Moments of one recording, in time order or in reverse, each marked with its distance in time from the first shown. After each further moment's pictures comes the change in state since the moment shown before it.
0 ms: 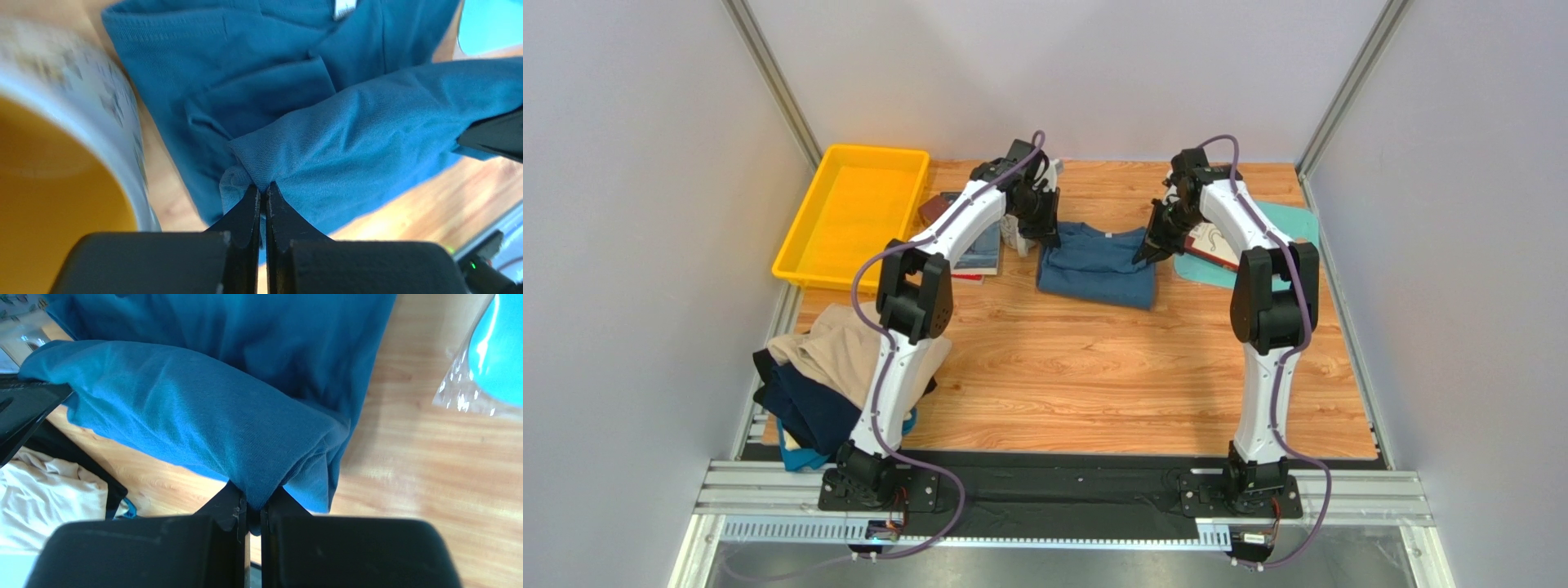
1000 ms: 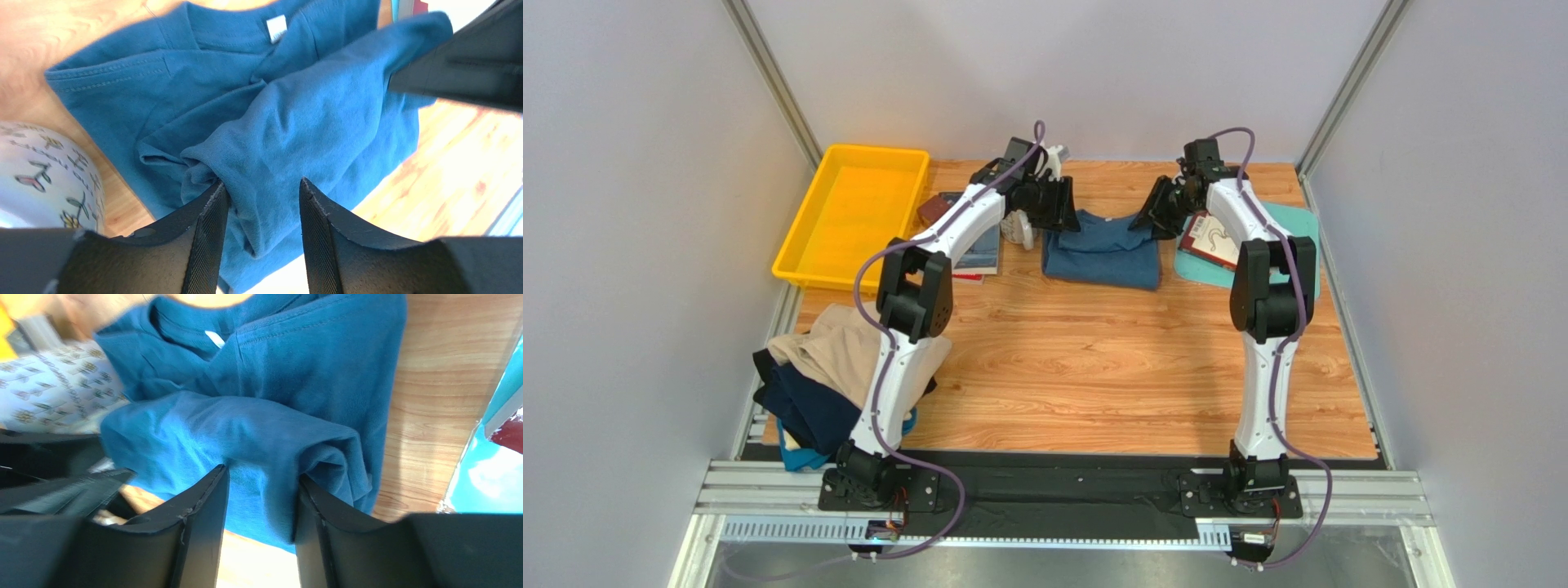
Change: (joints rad) left arm 0.008 0.039 -0.013 0.267 0.093 -0.013; right arm -0.058 0.113 0.076 0.282 -0.043 0.122
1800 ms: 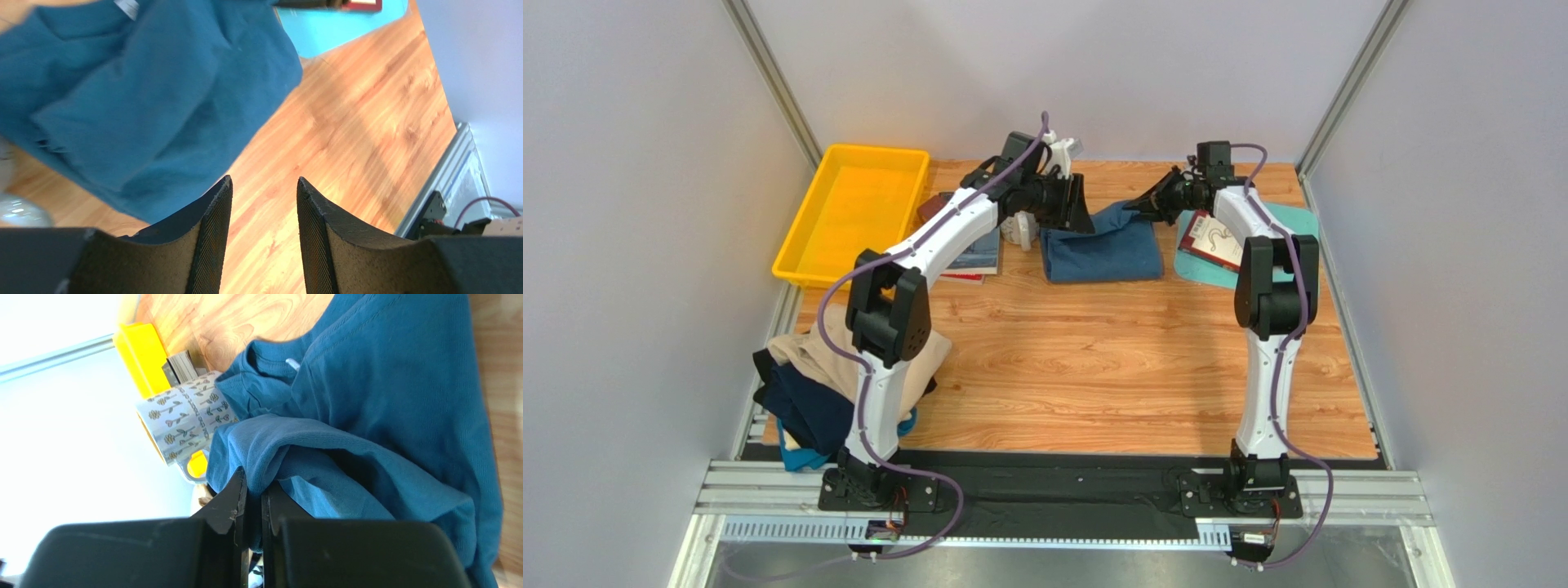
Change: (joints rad) left arm -0.064 -0.318 -0.277 0.075 0.080 0.000; right arm -0.051 0.022 -0.062 0.303 -0.259 0.362
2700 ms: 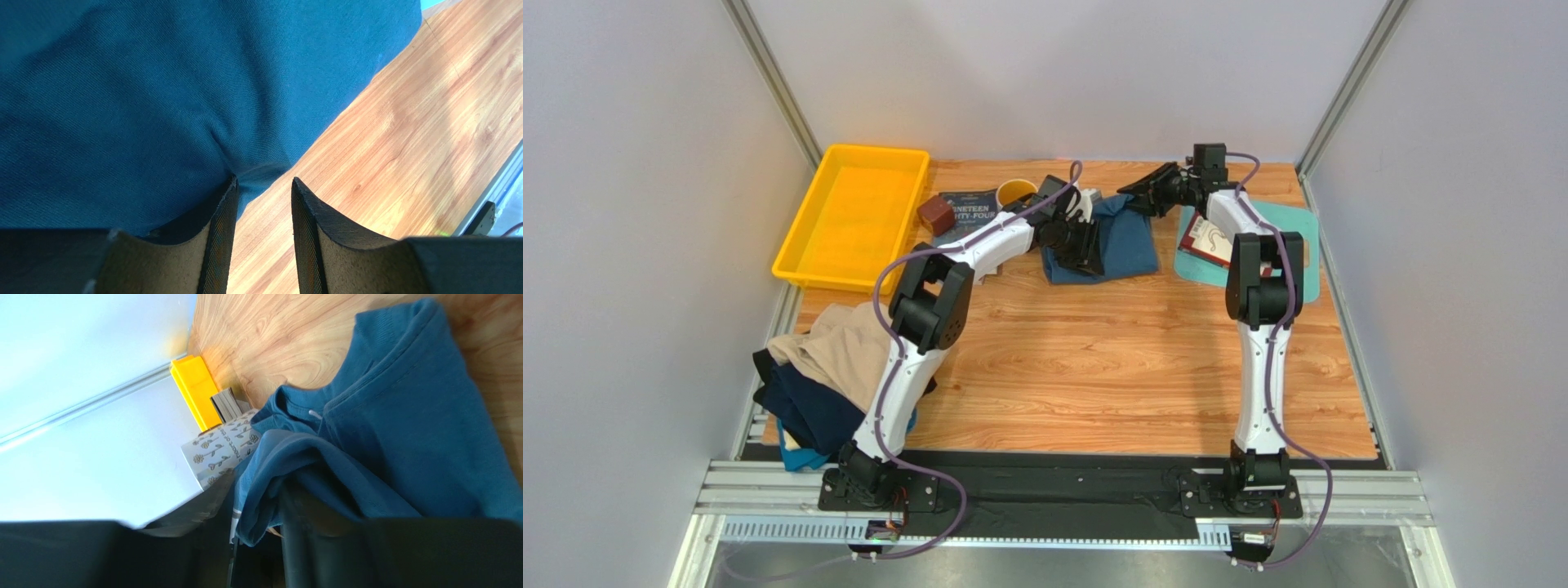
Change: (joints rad) left arm -0.068 0.275 0.037 0.034 -0.050 -0.033; right arm -0.009 0.163 0.122 0.183 -0.062 0.257
